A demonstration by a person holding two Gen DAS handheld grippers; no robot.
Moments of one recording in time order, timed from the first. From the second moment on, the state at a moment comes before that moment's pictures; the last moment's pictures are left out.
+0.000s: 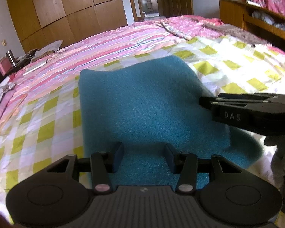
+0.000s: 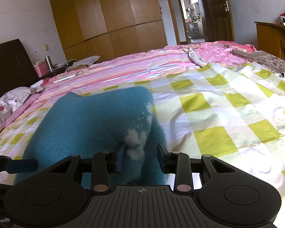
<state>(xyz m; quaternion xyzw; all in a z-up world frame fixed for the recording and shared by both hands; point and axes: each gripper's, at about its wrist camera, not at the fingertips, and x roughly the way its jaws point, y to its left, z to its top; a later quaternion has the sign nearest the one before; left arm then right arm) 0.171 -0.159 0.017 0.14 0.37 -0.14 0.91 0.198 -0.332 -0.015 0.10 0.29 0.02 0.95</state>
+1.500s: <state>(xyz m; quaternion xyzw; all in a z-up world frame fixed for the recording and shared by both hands) 0.188 -0.104 0.007 0.05 0.34 -0.14 0.93 0.202 -0.319 -0.010 0.02 0.28 -0.01 0.96</state>
